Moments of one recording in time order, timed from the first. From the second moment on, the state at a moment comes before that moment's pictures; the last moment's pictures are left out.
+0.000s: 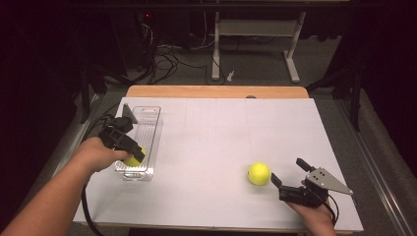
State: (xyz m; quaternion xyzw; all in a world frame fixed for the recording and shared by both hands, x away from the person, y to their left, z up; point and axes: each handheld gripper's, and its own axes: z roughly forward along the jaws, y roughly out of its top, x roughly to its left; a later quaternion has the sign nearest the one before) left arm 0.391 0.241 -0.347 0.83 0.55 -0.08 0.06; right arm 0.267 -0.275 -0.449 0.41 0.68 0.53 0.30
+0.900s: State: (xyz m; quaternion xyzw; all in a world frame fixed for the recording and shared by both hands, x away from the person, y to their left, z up) left arm 0.391 0.234 -0.372 0.83 0.55 -0.06 0.03; right arm 0.267 -0.274 -0.449 0.40 0.69 0.53 0.30
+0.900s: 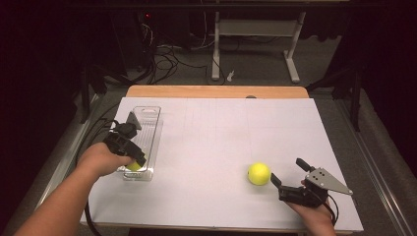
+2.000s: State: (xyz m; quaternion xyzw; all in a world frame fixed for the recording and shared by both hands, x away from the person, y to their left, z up) left arm 0.391 0.233 -0.360 0.83 0.55 -0.06 0.04; right arm 0.267 -0.275 -0.448 0.40 0.68 0.53 0.30
